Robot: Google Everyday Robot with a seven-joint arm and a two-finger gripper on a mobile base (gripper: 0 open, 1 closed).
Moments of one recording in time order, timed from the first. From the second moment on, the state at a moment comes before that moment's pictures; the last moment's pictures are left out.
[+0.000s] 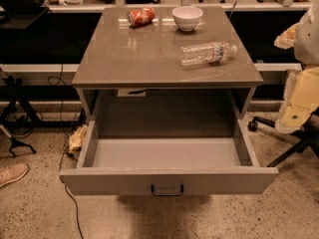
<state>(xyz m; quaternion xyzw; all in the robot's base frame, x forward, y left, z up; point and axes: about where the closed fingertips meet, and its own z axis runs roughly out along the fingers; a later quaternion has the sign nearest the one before) 0.438 -0.217 0.976 -0.60 0.78 -0.03 0.16</state>
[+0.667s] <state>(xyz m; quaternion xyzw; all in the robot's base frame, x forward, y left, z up) 0.468 -0.214 0.986 -0.62 0.77 -0.05 0.18</state>
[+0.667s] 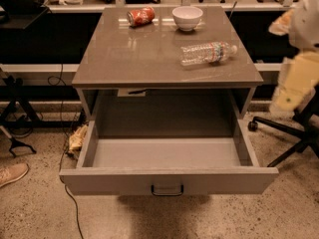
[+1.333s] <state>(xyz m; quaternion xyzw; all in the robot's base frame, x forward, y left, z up) 0.584 -0.188 1.015 -0.63 0.73 -0.05 0.28</state>
